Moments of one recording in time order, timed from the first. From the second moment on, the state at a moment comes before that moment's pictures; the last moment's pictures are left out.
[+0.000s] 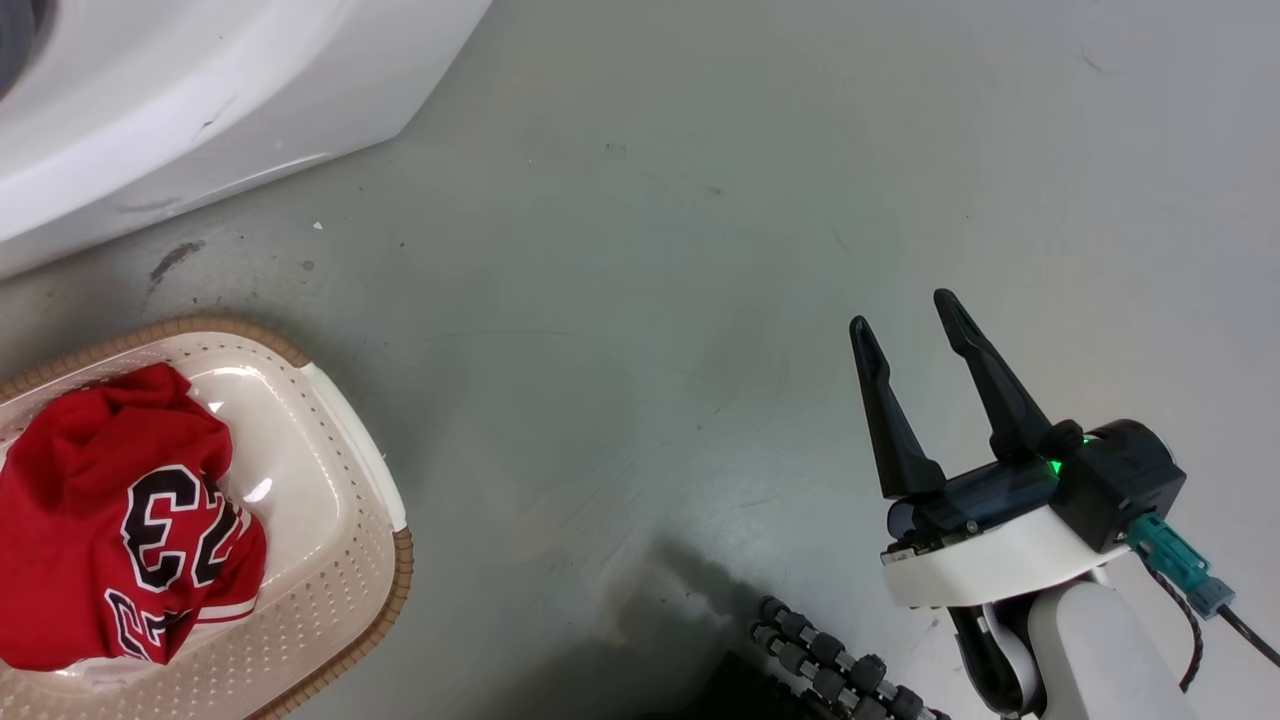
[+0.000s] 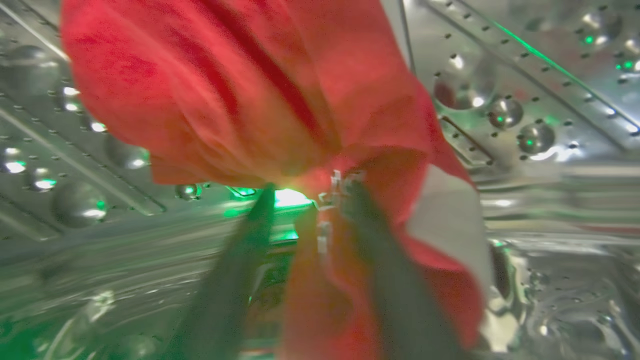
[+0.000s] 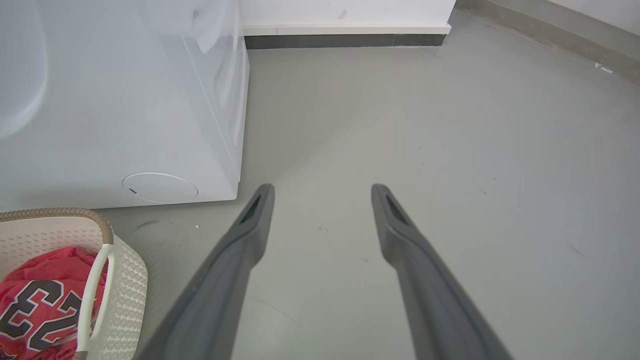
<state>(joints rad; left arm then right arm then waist) -1.51 0.71 -0.32 0.94 -0.27 -0.04 0.88 -0.22 -0.05 0.22 0.02 0.17 0.13 -0.26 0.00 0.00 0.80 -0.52</state>
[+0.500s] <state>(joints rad) -1.40 0.69 -0.32 0.93 -0.30 -0.03 0.61 -0.23 -0.05 0.16 0.04 0.10 0.13 -0.26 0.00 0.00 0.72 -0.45</state>
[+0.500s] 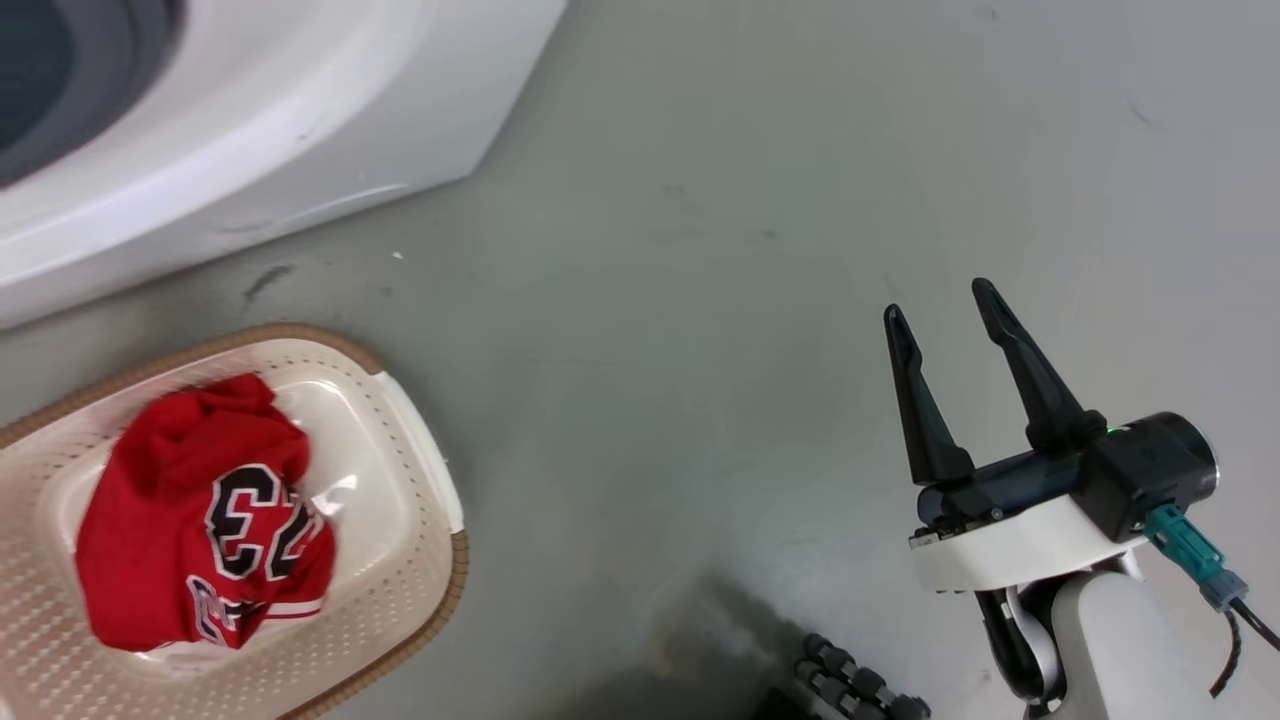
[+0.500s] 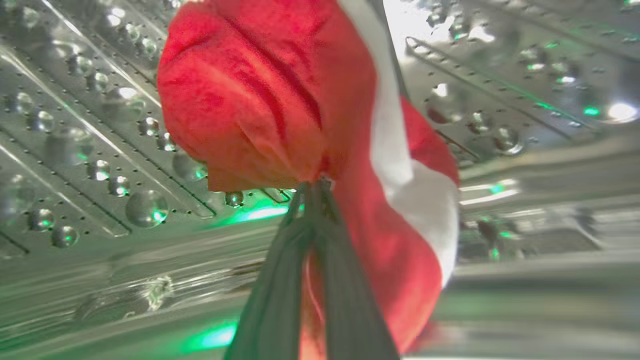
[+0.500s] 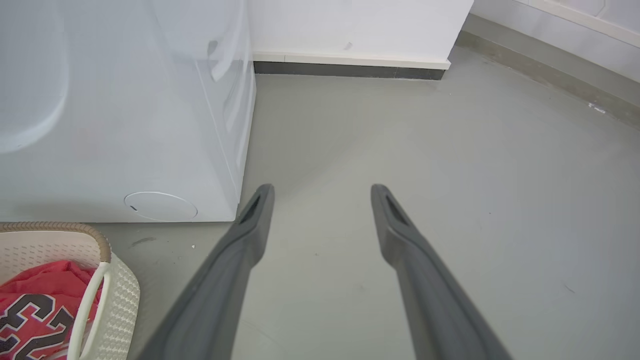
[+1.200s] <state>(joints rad) -0.99 0.49 -0.32 0.98 -0.43 -0.12 -0.01 -0.16 -0.05 0.07 0.06 -0.03 0.13 -0.26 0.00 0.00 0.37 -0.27</state>
